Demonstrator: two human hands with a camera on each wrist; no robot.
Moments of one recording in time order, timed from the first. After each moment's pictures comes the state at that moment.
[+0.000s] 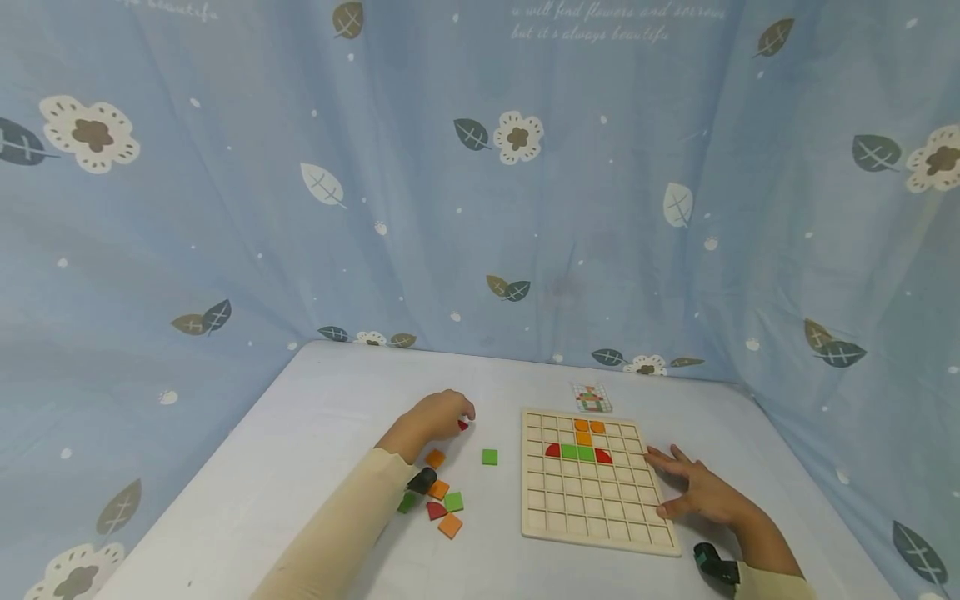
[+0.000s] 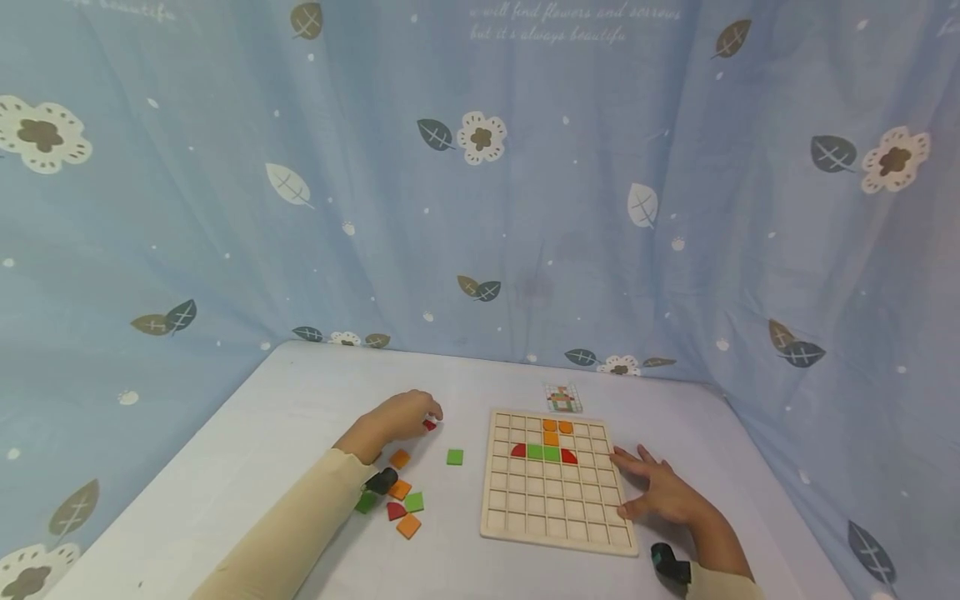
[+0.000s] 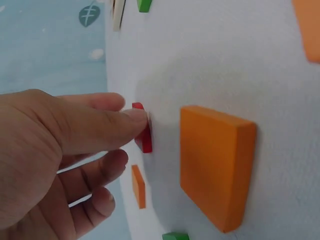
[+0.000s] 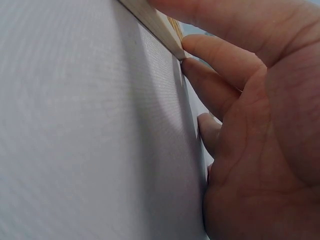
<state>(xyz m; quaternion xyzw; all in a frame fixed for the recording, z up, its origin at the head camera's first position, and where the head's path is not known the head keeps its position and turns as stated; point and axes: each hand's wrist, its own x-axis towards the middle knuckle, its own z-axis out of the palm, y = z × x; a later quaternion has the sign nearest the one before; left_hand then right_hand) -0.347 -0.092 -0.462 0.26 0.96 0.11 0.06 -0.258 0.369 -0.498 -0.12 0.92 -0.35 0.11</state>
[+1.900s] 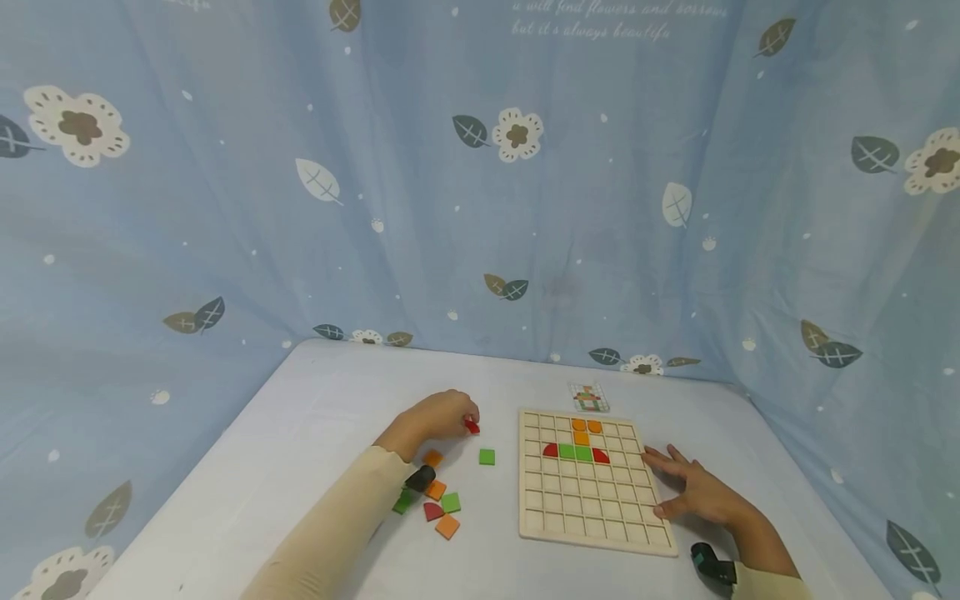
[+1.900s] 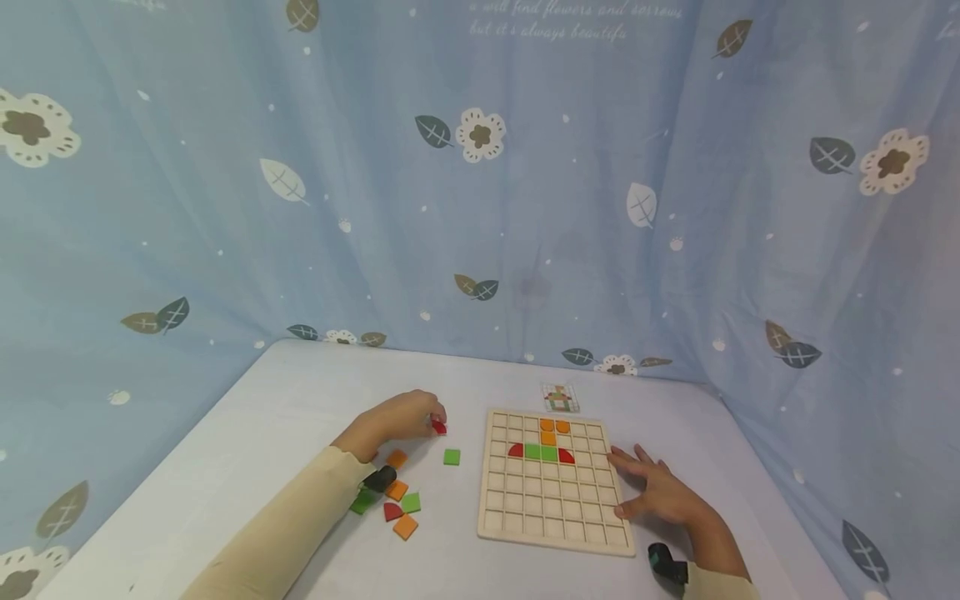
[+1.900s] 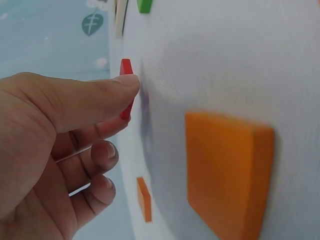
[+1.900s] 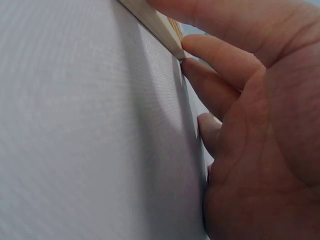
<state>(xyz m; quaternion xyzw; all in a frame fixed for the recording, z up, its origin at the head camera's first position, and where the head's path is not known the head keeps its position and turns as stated) -0.349 -0.087 -0.459 0.31 0.94 0.13 0.07 -0.261 0.371 -0.500 -0.11 0.92 -0.35 0.12</state>
